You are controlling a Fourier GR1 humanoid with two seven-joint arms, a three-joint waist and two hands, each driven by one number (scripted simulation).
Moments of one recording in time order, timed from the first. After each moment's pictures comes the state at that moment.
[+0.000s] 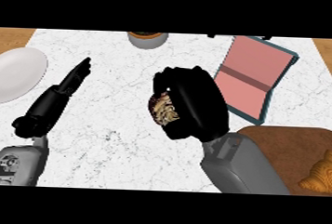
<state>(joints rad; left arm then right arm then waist) -0.23 0.23 0.05 -1.54 -0.15 -0.26 -0.07 -0.59 0.00 0.42 -1.64 1.02 0.11 0.32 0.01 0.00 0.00</state>
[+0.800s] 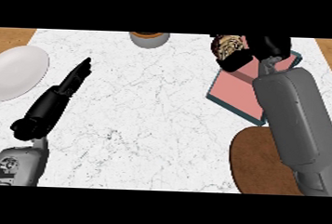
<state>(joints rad) -0.22 0.22 0.05 -1.57 -0.16 -0.27 -0.06 -0.87 -0.20 0.01 -1.19 0.96 0.11 0.24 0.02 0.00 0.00</state>
